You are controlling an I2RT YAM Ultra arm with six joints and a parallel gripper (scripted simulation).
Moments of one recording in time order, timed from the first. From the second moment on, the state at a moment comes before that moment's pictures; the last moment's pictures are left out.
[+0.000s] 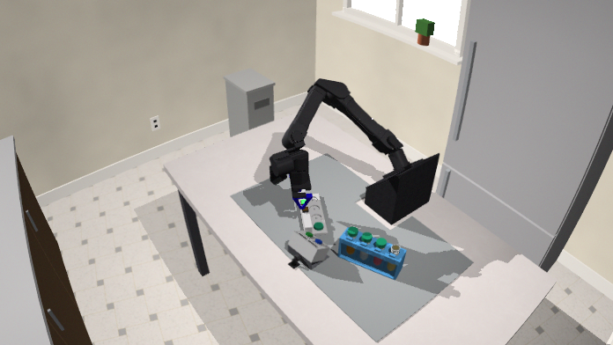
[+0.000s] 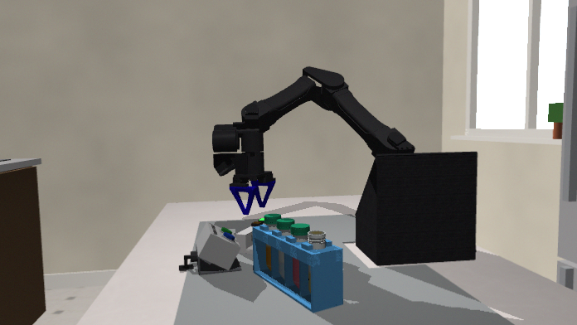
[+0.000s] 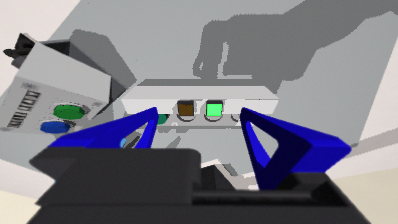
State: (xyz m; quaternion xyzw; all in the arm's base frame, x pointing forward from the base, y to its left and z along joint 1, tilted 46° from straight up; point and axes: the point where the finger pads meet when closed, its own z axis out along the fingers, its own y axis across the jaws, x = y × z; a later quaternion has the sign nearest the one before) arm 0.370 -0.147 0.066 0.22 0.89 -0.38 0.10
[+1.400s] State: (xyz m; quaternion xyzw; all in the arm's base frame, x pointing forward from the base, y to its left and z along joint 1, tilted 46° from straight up) arm 0.356 -0.023 0.049 0.22 0.90 -0.38 0.10
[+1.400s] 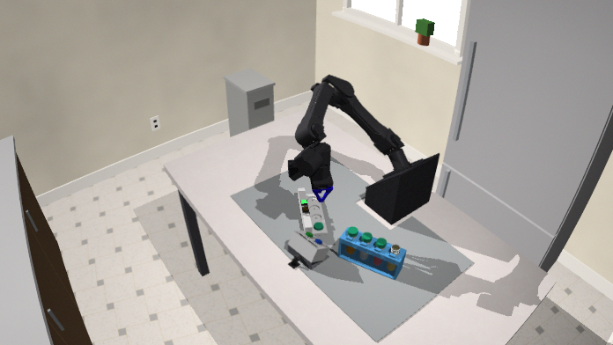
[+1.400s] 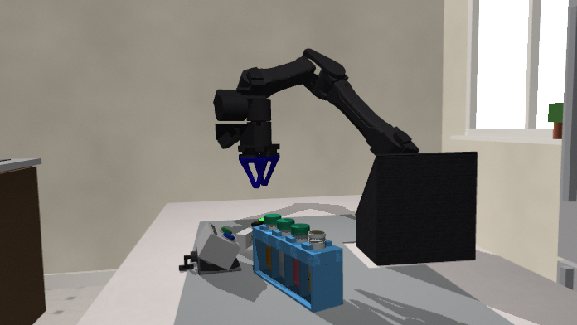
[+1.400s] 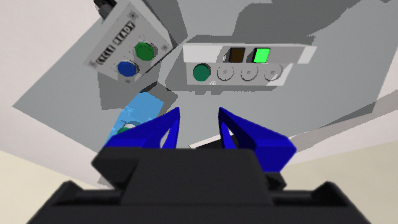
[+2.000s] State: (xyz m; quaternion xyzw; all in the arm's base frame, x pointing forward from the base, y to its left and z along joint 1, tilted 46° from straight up) arm 0.355 -0.025 0.050 0.22 0.89 -0.38 0.10
